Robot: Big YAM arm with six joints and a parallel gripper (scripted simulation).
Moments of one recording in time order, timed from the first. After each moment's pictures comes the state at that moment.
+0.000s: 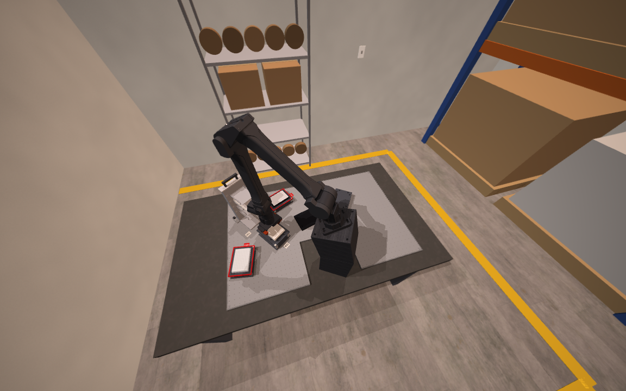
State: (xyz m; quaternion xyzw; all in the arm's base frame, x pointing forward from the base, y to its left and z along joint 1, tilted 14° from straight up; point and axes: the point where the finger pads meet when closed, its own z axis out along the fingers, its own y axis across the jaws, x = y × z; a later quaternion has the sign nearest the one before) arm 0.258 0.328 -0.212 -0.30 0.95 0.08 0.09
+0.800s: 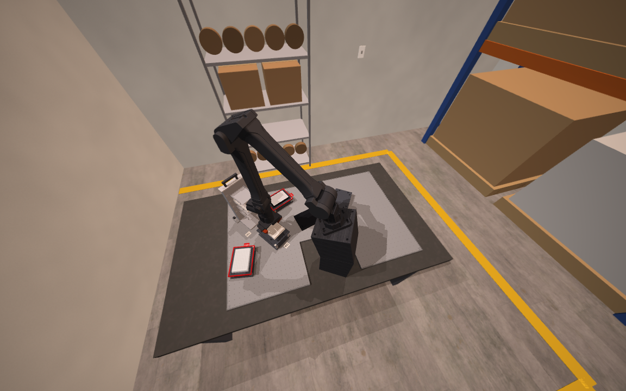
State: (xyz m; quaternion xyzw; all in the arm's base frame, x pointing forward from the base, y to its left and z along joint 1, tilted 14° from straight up) arm 0.254 0.322 -0.194 -0.30 0.95 0.08 0.09
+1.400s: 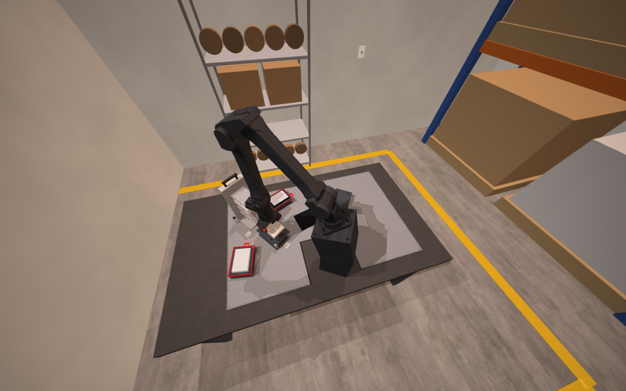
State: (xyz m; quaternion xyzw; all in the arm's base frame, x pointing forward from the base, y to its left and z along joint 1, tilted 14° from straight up) arm 0.251 0.319 -0.179 -0.30 0.95 0.08 0.09
